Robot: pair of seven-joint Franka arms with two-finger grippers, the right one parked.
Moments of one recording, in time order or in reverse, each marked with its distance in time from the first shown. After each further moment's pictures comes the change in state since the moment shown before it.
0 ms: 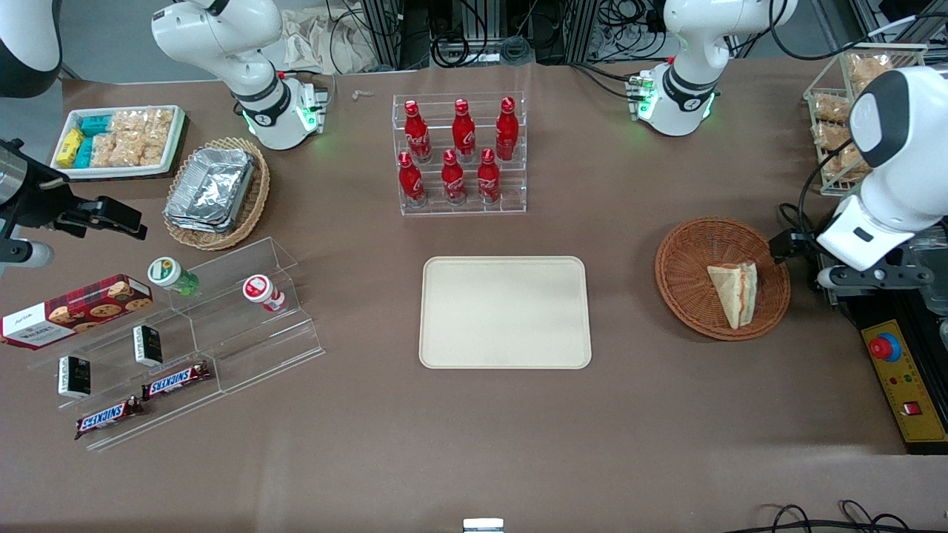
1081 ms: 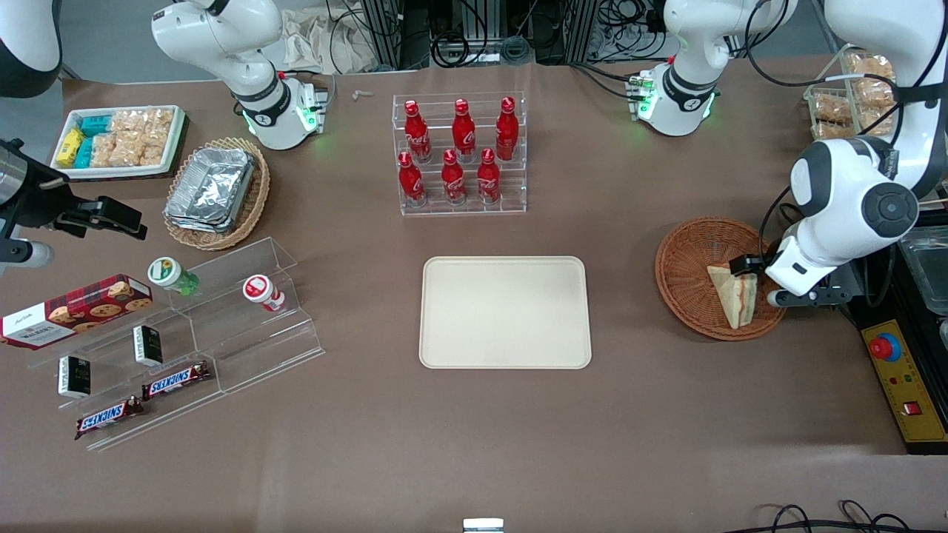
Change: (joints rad) arm 0.001 0.148 0.028 -0.205 -0.014 0.278 -0.054
